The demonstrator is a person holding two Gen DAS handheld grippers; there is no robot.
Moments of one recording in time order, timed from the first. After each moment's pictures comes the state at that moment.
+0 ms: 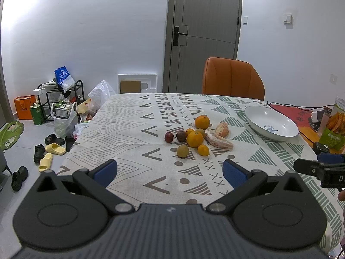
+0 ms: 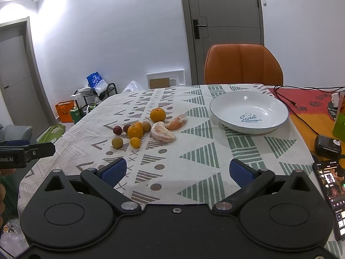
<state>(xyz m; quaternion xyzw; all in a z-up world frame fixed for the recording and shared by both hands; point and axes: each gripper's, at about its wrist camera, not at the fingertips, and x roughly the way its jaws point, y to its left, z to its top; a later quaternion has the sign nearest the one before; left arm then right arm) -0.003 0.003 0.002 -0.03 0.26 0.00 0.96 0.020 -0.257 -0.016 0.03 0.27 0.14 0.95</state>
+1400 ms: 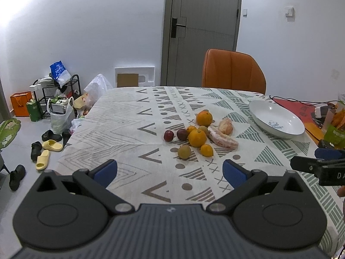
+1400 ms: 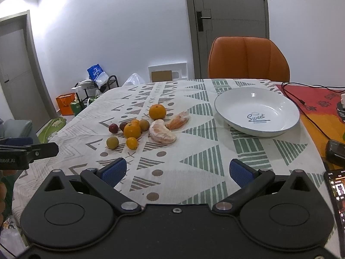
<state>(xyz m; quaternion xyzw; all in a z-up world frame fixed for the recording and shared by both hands) 0.030 0.008 -0.007 -0.02 0.29 -0.01 0.96 0.058 -0.250 -0.024 0.02 0.29 0.15 0.94</state>
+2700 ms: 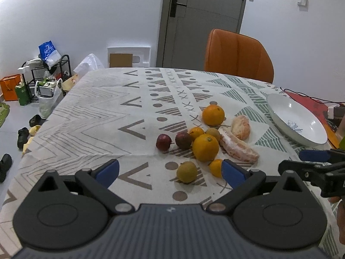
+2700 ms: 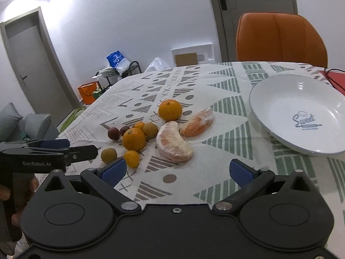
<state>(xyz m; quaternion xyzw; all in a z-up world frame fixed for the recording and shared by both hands) 0.135 0.007 -0.049 -0.05 0.34 -0.02 0.94 0.163 -0.232 -0.057 0.04 0.34 0.24 0.91</state>
